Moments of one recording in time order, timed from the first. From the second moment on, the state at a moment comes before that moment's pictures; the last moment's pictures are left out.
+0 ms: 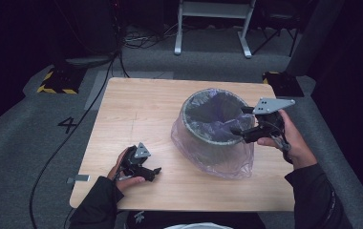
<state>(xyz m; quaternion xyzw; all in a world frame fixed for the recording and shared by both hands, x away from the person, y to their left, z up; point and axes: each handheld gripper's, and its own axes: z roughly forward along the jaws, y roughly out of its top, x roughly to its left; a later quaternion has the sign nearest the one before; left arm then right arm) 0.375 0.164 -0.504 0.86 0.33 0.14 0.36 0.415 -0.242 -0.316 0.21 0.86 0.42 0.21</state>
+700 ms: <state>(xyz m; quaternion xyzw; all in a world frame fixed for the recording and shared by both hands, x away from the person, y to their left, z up) 0.375 0.164 -0.504 0.86 0.33 0.14 0.36 0.397 -0.272 -0.321 0.23 0.83 0.45 0.24</state>
